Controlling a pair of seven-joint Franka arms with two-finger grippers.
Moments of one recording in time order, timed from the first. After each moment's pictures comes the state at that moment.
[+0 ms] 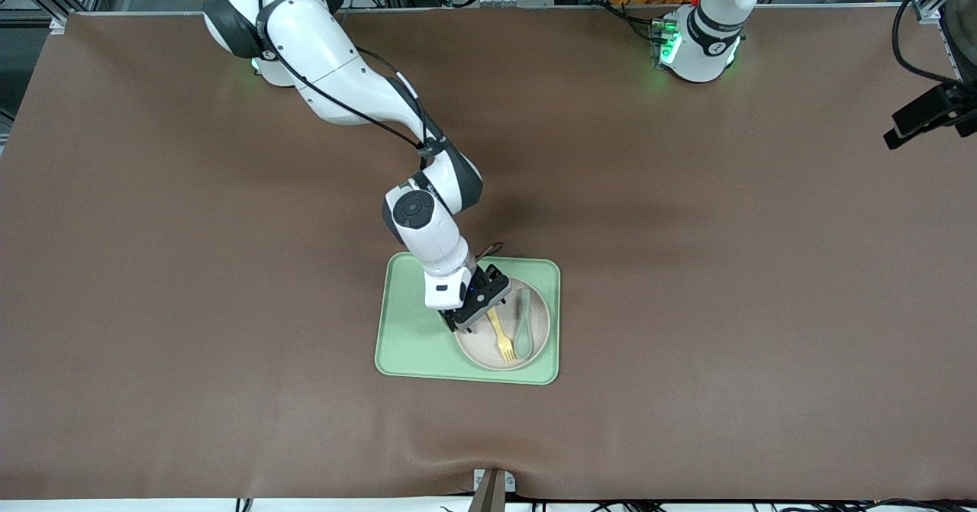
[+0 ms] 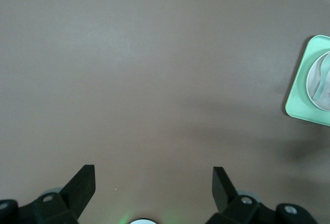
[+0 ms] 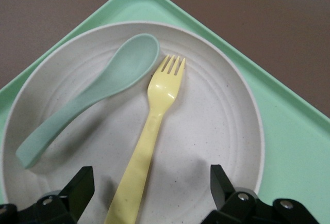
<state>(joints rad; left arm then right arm) -0.03 -0.02 0.06 -1.44 -0.01 1.42 -0.15 0.68 0.99 -0.04 -1.33 0.17 2.76 -0.18</state>
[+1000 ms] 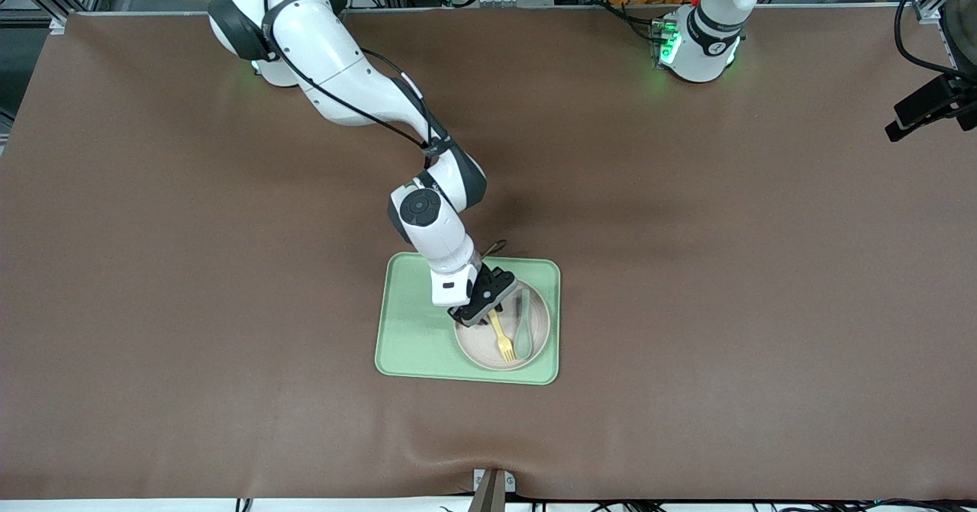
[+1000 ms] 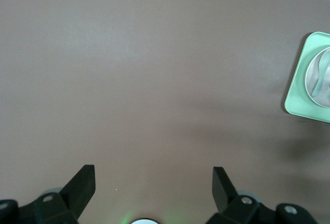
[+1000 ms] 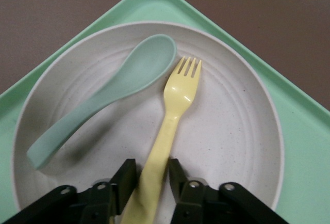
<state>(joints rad) -0.05 -0.03 0.07 -1.45 -0.01 1.43 -0.15 0.69 1.00 -0.04 -1.32 0.16 2.77 -0.18</state>
